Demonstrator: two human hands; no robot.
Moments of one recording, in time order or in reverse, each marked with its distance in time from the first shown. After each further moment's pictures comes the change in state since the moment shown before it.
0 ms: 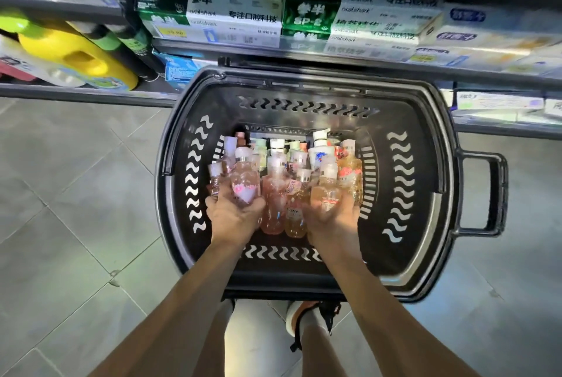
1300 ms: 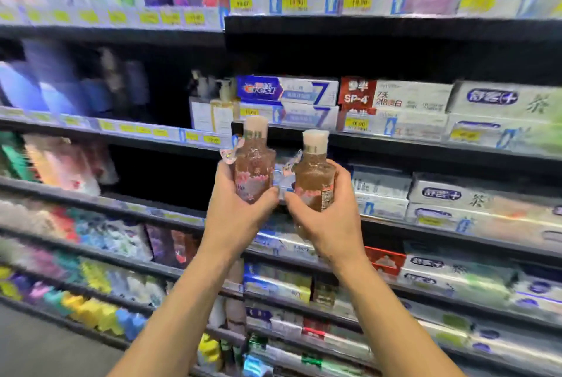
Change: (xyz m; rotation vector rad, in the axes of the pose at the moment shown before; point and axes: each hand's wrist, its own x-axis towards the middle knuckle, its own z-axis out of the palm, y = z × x) left_hand -0.641 0.524 -0.293 -0.354 0.345 1.376; right_hand -0.465 -0.493 -0.537 0.777 0.031 -1.345
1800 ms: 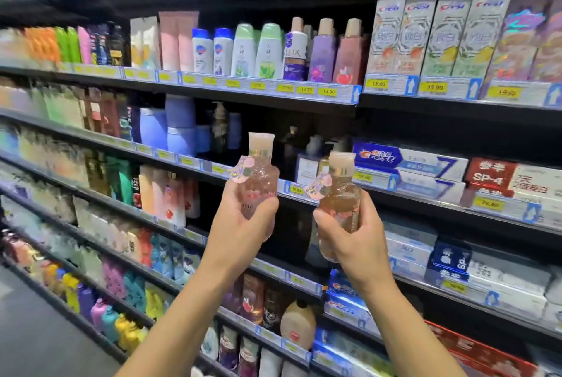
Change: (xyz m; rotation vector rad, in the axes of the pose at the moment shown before) left_hand 0.053 0.017 -0.198 0.002 0.140 0.005; right_hand 0.032 -0.048 0.172 0.076 -0.143 -0.069
